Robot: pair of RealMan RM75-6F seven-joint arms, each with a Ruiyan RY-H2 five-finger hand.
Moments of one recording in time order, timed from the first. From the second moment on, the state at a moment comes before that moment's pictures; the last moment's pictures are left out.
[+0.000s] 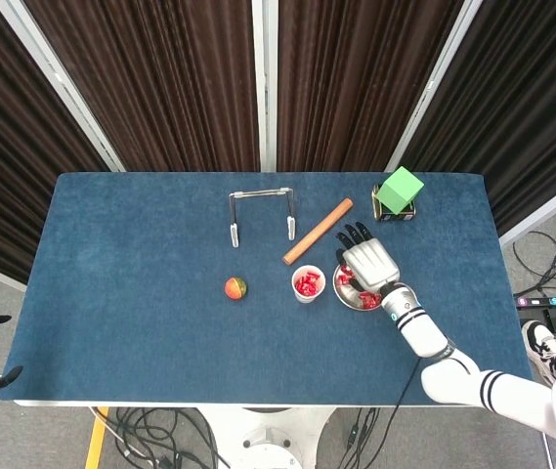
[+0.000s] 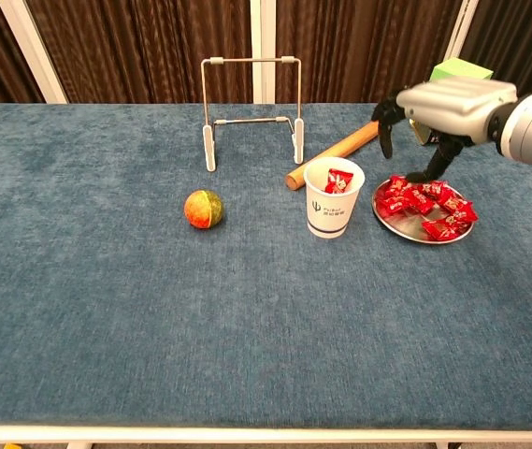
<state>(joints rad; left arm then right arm) 0.04 -1.17 -0.02 -1.49 1.48 1.56 -0.04 0.81 -1.53 0.13 -1.28 -1.15 0.83 -0.40</state>
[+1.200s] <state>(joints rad) 0.04 -1.17 -0.02 -1.49 1.48 1.56 -0.05 0.81 -1.54 0.15 -1.29 -1.17 0.86 -0.37</state>
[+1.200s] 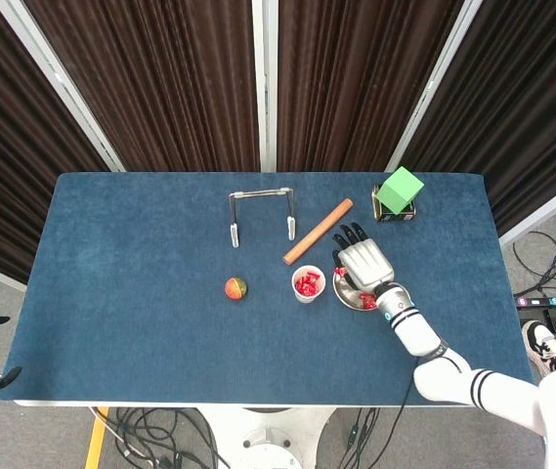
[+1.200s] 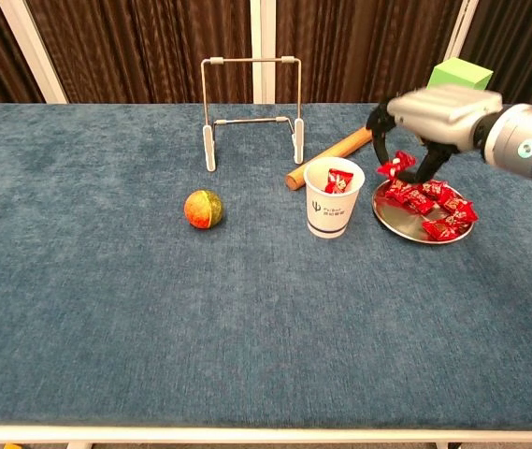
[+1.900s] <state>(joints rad) 0.04 -1.16 -0.03 -1.49 1.48 1.55 -0.05 0.85 -1.53 0.16 -1.42 -1.22 0.85 -0.38</state>
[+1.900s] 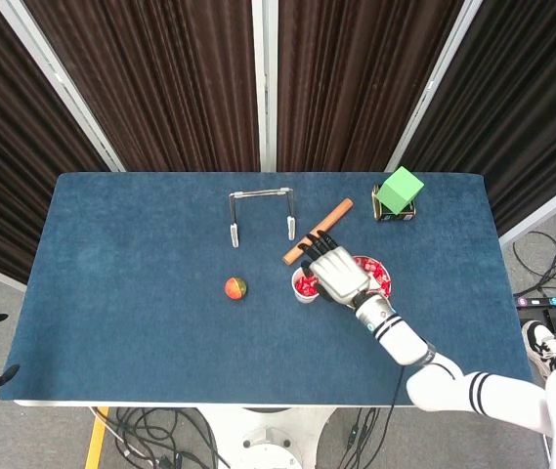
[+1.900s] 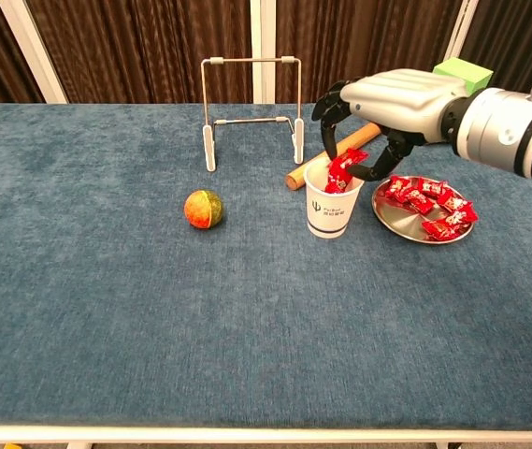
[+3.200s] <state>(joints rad) 0.04 -1.17 -0.02 -1.48 1.48 1.54 -0.05 0.82 -1.61 0.09 -1.12 -0.96 0.74 -0.52</state>
